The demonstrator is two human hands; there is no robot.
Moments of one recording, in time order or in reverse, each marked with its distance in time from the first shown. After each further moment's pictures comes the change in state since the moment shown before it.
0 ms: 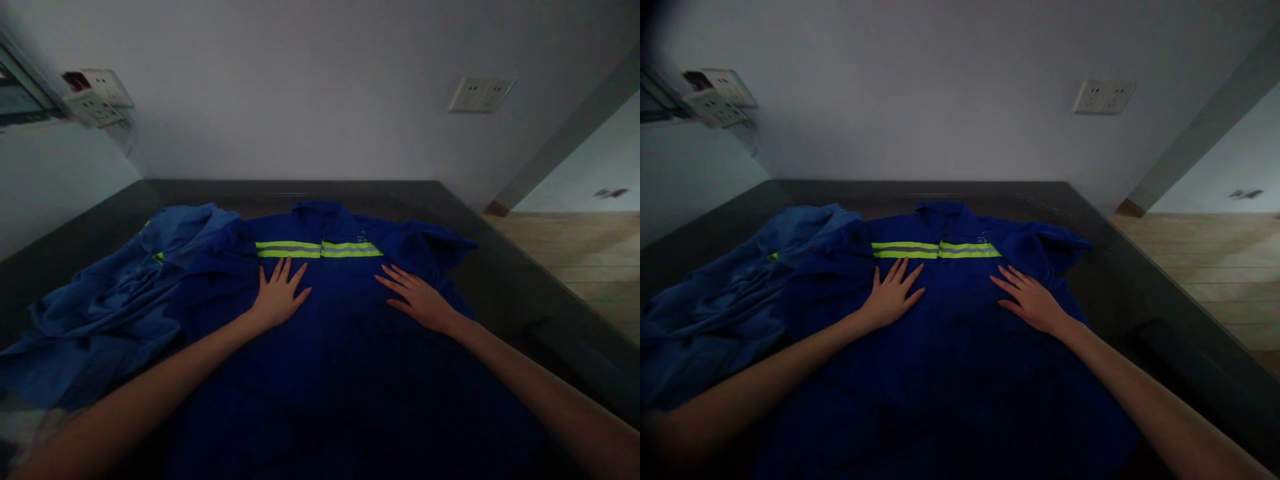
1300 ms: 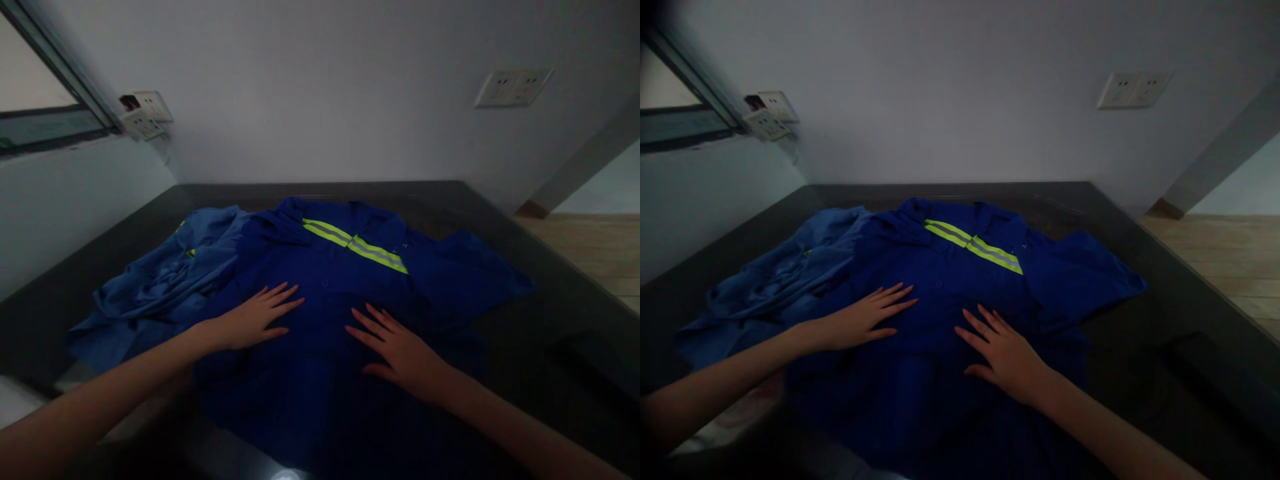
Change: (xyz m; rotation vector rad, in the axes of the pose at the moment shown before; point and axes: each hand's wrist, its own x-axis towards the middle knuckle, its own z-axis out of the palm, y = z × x) left_hand -0.064 -0.057 -0.056 -0.117 -0.352 0.379; right_hand -0.011 -0.120 0.008 0.158 -0.149 -0.213
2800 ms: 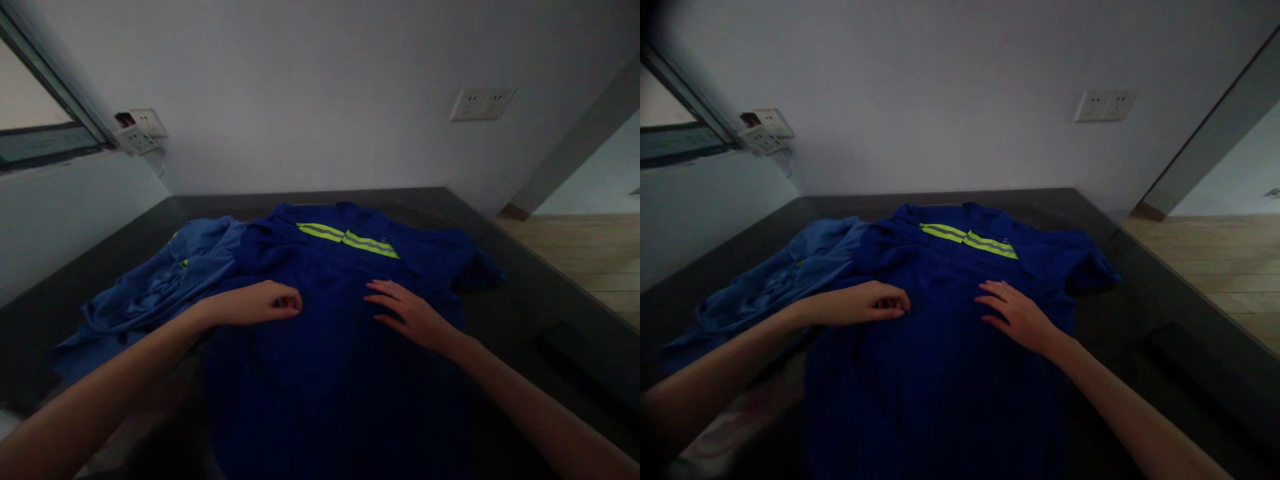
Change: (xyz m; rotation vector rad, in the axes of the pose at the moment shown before) left_hand 0.029 0.031 -0.075 -0.440 -0.114 0.027; right_hand 0.000 0.053 -0.036 0.051 0.263 0.023
